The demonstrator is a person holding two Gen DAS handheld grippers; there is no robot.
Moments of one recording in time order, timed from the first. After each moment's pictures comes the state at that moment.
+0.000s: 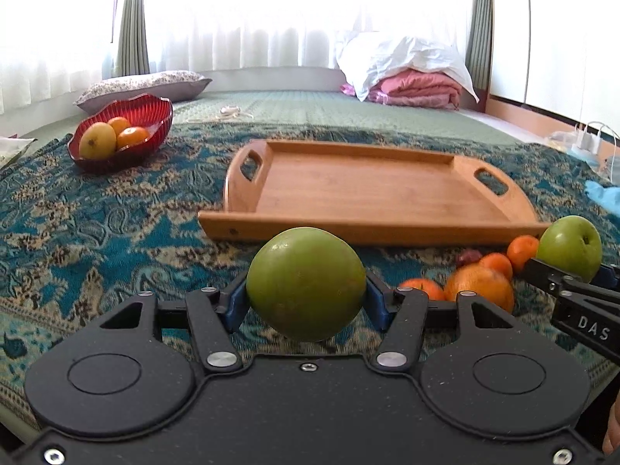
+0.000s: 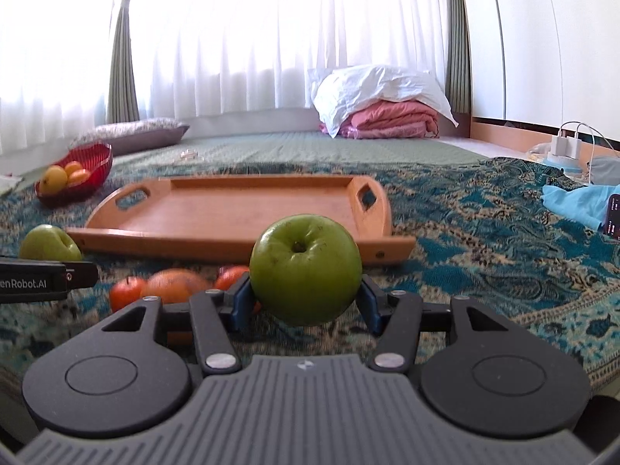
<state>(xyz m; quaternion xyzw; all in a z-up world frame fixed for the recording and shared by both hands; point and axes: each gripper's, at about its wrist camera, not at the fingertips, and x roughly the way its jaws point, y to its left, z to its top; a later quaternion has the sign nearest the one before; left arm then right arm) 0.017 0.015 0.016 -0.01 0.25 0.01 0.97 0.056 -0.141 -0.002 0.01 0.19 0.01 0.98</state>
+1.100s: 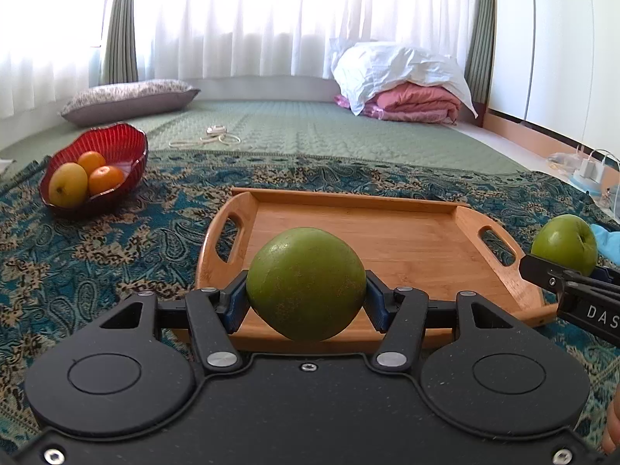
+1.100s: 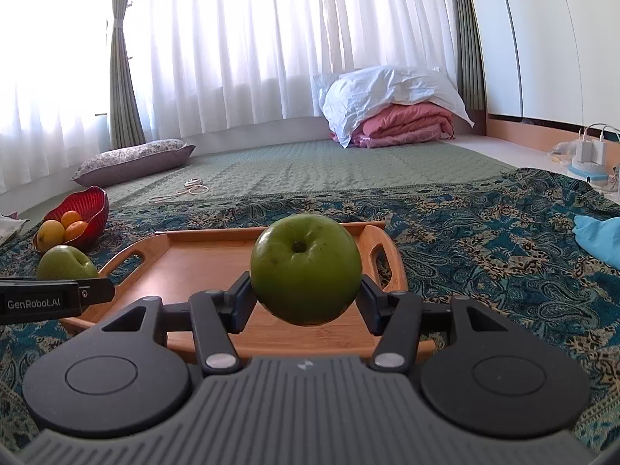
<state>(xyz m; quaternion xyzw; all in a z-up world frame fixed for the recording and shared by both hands) 0.104 0.014 0.067 -0.03 0.25 -0.01 0.97 0.136 -0.159 0.045 0.04 0.20 0.03 0.98</state>
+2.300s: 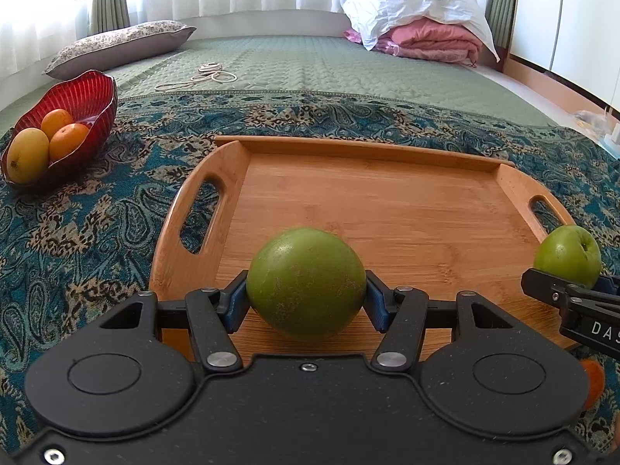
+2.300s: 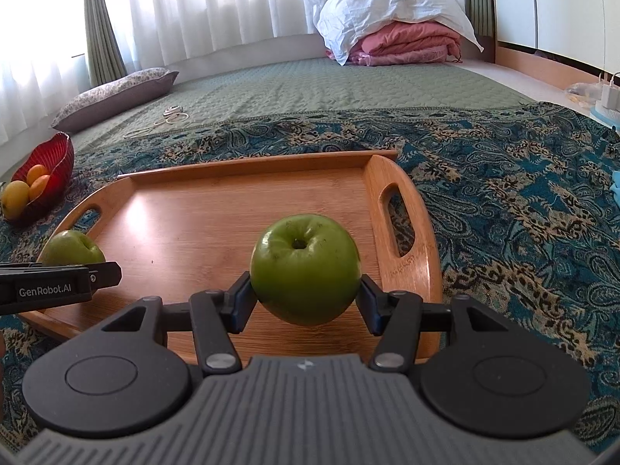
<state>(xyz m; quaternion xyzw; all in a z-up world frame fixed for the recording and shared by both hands) 0.205 0.009 0.028 -0.02 0.35 0.01 0.94 0.219 -0.159 0.011 0.05 0.33 0.03 0.94</state>
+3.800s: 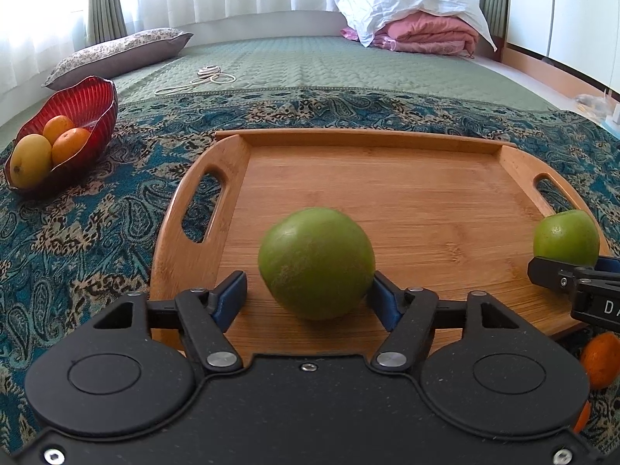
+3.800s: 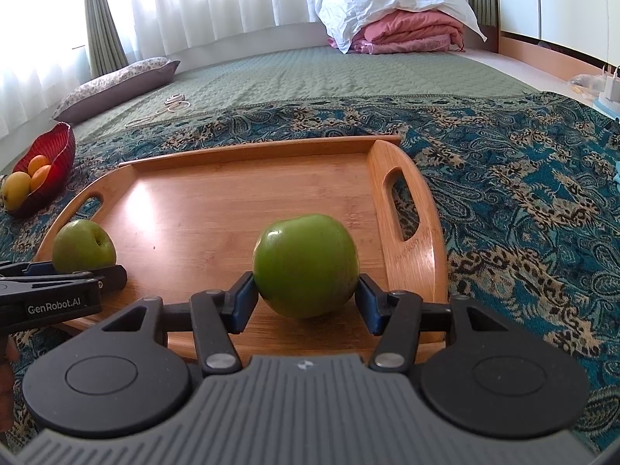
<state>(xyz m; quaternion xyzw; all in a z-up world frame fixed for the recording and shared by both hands) 0.197 0.007 0.021 0.00 0.35 0.01 0.94 0.217 -0.158 0.007 0.05 0.34 0.03 0.94</state>
